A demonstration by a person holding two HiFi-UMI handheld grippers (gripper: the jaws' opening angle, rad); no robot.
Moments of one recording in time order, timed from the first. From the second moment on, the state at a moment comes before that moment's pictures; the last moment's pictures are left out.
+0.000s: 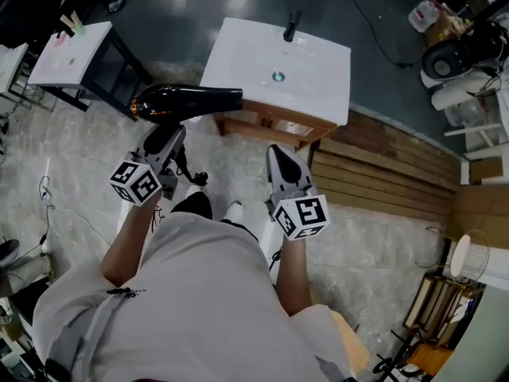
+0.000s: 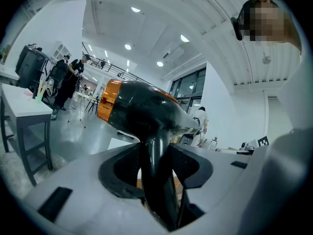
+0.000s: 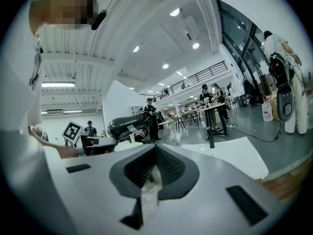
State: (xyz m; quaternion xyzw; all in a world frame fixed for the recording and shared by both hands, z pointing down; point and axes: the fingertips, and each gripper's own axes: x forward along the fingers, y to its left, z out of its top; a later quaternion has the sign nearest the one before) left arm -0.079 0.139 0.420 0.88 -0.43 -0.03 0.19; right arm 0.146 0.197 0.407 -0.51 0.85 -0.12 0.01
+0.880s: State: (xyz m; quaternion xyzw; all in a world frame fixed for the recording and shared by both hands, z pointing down) left arm -0.071 0.098 0.437 0.89 -0.41 -0.03 0.21; right arm 0.148 0.164 0.415 -0.51 0.85 -0.13 0.00
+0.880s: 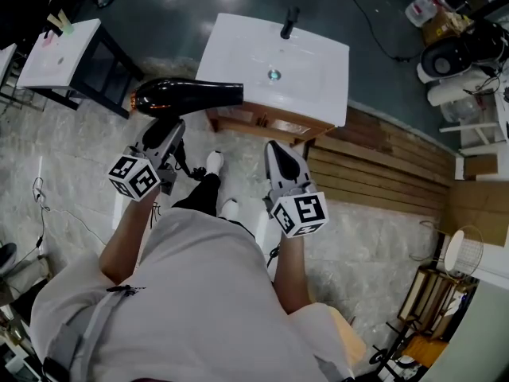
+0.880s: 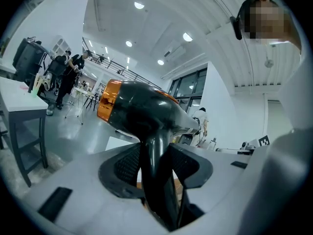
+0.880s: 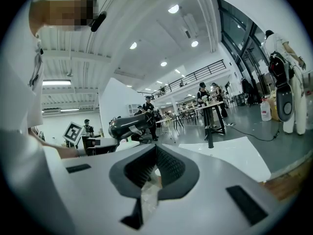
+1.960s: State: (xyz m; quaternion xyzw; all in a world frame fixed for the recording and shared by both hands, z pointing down) left arm -0.037 -0.091 0.442 0.90 -0.37 -0.01 0.22; right arm 0.152 -0.012 0.414 -0.53 0.84 -0.13 0.00
